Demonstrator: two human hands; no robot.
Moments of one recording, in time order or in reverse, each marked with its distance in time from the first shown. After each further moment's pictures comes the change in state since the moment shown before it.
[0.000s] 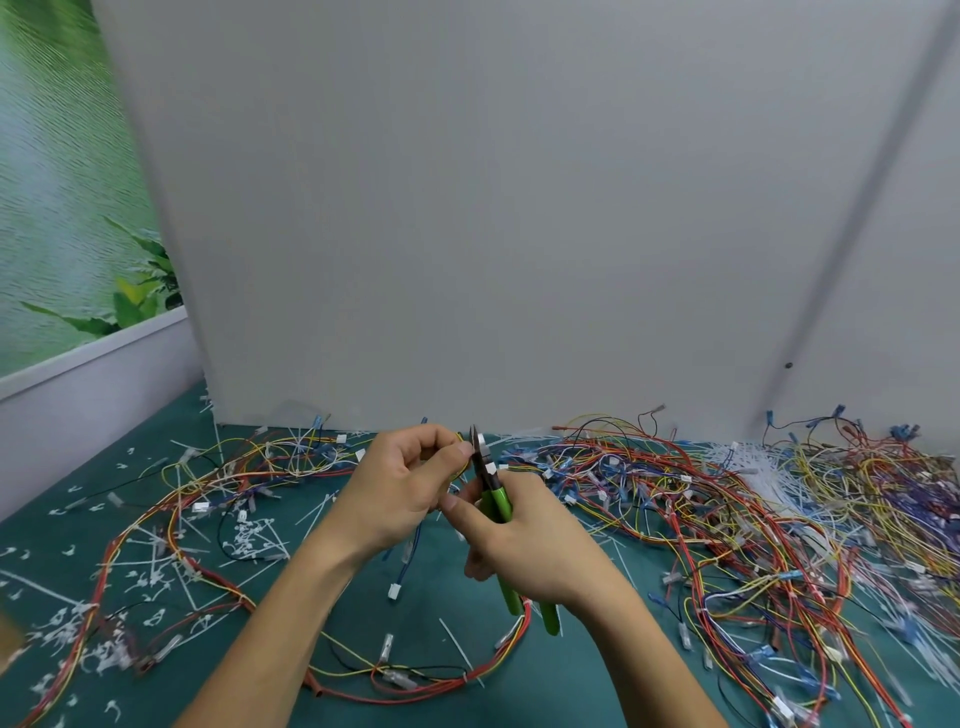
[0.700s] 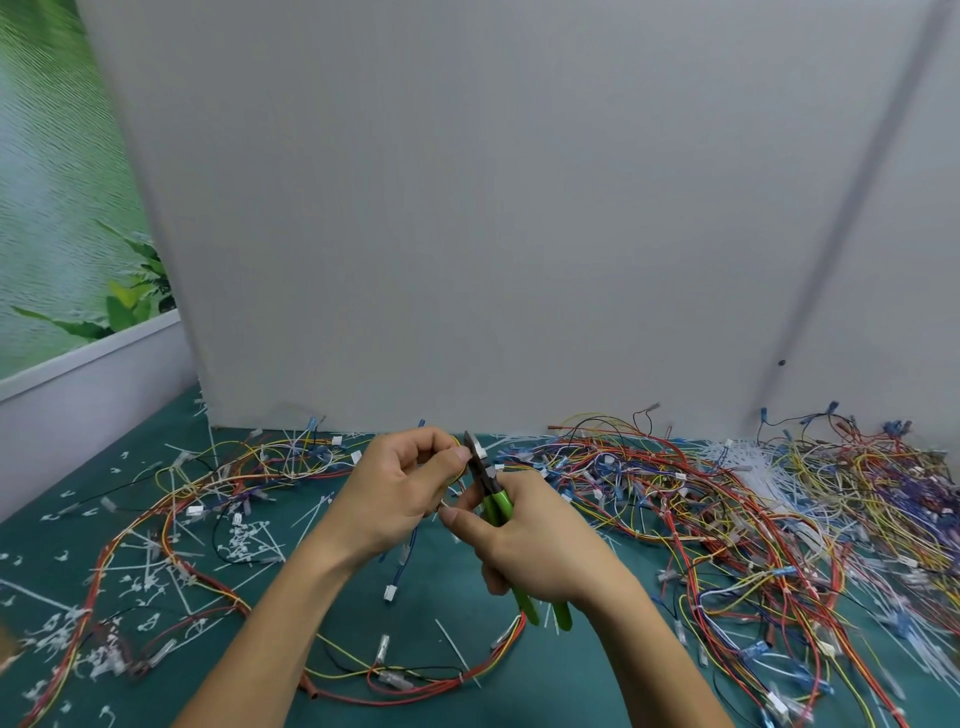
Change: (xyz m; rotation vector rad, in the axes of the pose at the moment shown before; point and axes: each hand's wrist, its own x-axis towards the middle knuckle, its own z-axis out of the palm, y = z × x) left_hand 0.000 -0.005 0.001 -0.019 -0.029 0.007; right_hand -0.004 0.002 -0.009 -0.098 -0.045 0.017
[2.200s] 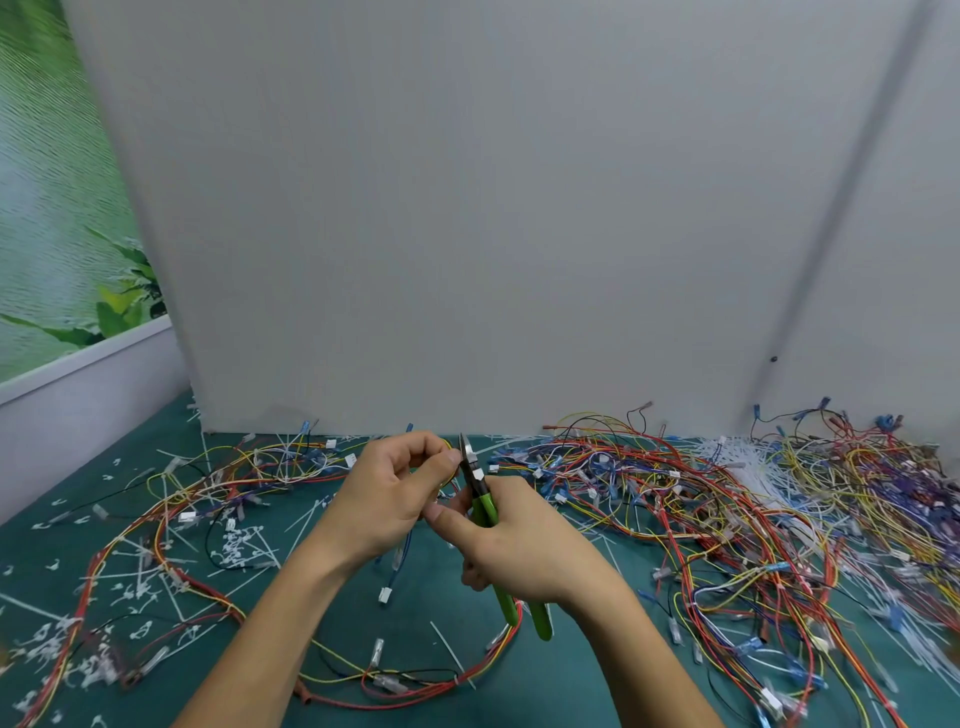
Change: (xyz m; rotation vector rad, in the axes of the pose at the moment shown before) left_hand 0.000 0.000 0.003 0.039 0.030 -0.012; right_hand 0.003 0.000 0.004 0.071 -0.028 0.008
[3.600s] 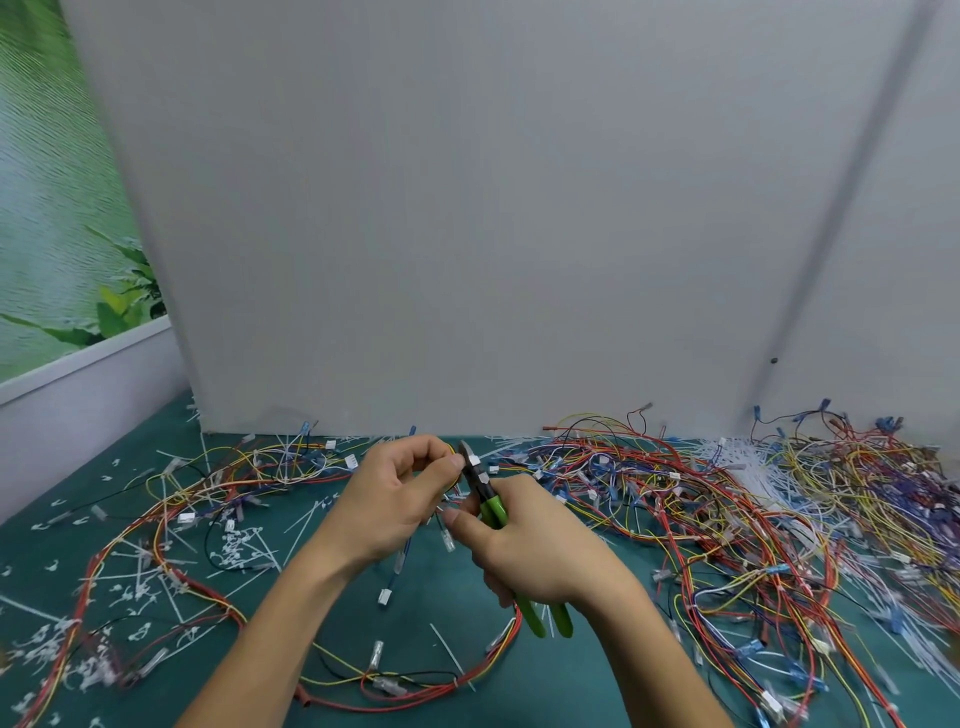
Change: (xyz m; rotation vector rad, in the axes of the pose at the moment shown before) left_hand -0.003 0.002 0.000 0.011 -0.036 -0.006; right_hand -0.005 0.000 -0.009 -0.110 -0.015 0.014
